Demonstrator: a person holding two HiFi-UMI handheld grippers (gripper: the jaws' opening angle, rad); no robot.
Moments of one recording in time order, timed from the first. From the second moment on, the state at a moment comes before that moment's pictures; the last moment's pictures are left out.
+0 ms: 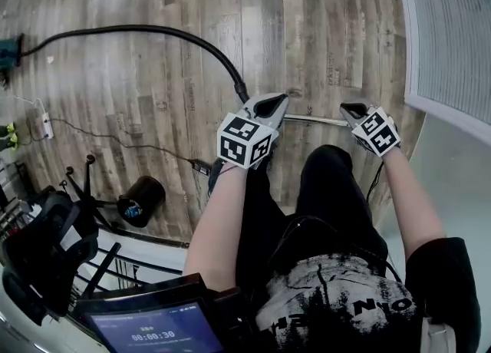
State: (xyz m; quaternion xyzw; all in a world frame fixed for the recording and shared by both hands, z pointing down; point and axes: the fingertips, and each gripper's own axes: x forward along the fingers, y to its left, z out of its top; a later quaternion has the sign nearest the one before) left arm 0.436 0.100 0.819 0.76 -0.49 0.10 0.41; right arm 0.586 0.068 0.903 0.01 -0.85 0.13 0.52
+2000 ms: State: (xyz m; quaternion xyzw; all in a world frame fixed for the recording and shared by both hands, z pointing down) left arm 0.451 0.116 0.267 0.74 -0.67 0.02 0.10; right arm 0.505 0.065 0.247 -0.15 -0.98 0.09 -0.02
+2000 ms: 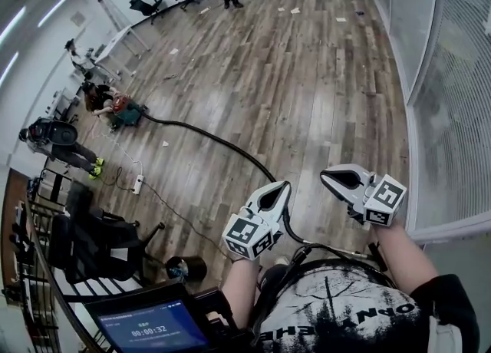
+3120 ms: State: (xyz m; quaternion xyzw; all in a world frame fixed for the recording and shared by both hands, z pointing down) left arm 0.392 0.175 0.261 0.75 -0.66 0.01 0.08; right arm 0.445 0.124 0.265 -0.12 -0.99 0.00 0.03
